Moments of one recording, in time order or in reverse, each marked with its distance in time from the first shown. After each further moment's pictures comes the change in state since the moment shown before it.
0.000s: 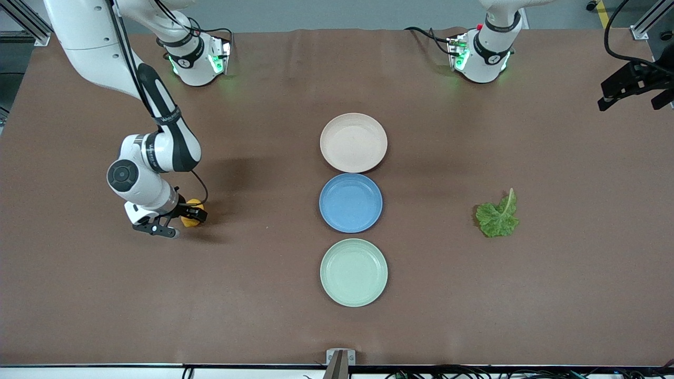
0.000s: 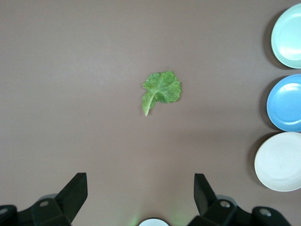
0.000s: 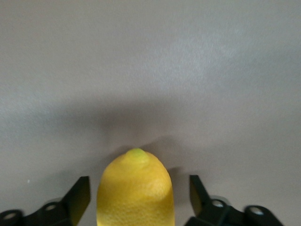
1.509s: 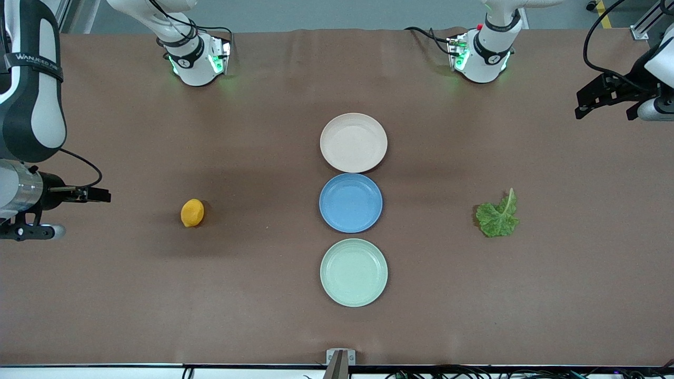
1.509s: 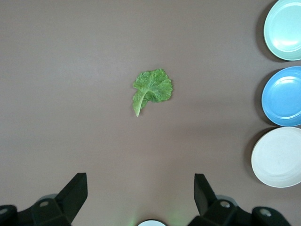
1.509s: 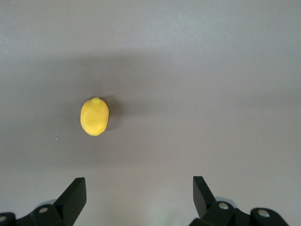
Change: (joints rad) left arm -0.153 0.013 0.114 -0.037 0.000 0.037 -0.010; right arm -0.187 -0.105 -0.002 0.658 -0.069 -0.984 -0.322
